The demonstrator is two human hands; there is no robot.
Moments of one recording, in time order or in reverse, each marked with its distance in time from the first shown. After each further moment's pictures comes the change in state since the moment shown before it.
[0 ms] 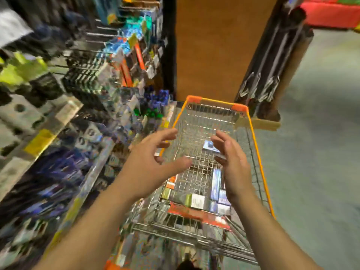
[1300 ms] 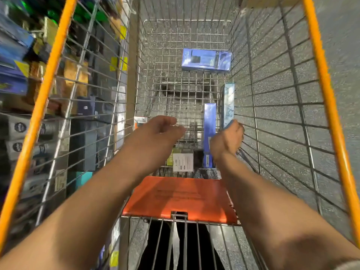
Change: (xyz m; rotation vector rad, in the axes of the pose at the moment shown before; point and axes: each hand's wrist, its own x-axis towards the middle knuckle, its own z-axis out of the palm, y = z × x) left_hand 0.138 -0.246 0.219 0.179 -0.328 -0.822; right_hand 0.144 0.440 -0.118 -0.898 0.416 0.693
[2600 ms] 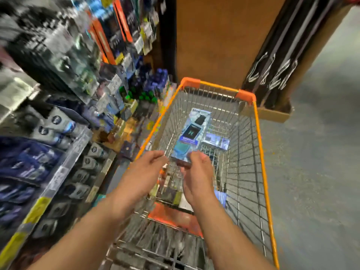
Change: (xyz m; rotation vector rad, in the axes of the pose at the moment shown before) left_hand -0.170 0.013 -0.100 -0.309 0.293 0.167; right_hand -0.244 -0.170 -0.171 1.201 -0.637 -0.030
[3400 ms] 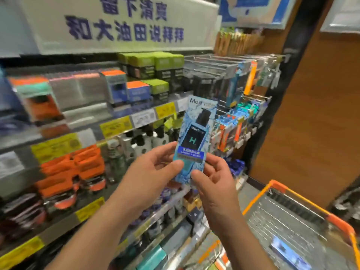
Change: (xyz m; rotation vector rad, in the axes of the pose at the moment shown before) left_hand -0.233 0.032 -0.280 -0.403 0.430 0.530; right_hand -0.270 -0.029 0.227 -0.269 -1.005 -0.253
